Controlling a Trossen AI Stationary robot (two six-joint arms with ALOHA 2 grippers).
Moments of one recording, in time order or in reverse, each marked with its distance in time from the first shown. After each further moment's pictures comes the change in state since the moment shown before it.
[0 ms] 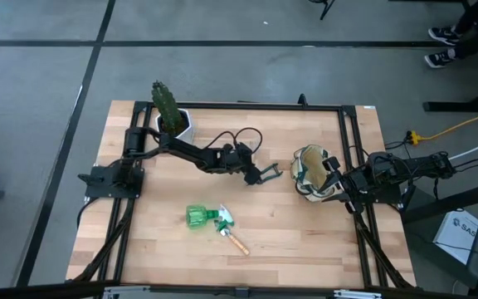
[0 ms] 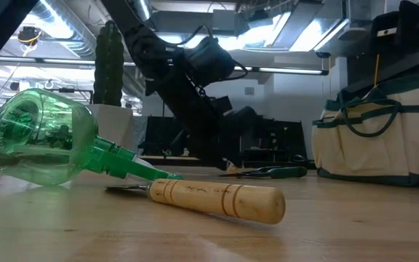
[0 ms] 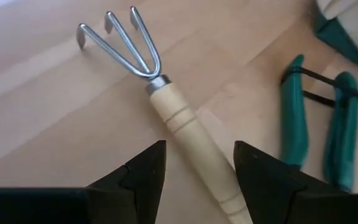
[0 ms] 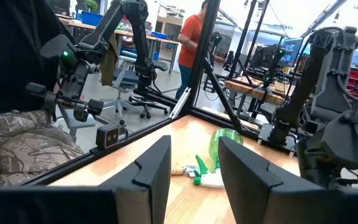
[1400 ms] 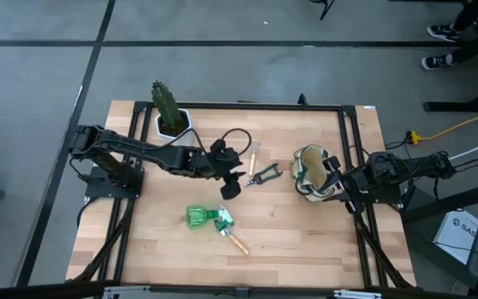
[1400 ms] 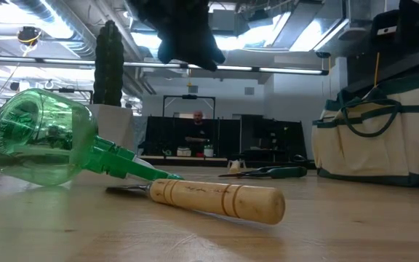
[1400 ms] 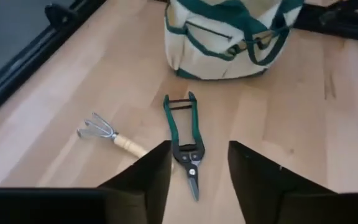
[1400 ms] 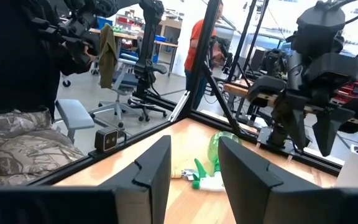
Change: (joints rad) left arm -0.190 -0.496 0.000 -0.346 0.000 0.325; right arm 0.000 0.000 0.000 0.015 0.000 0.000
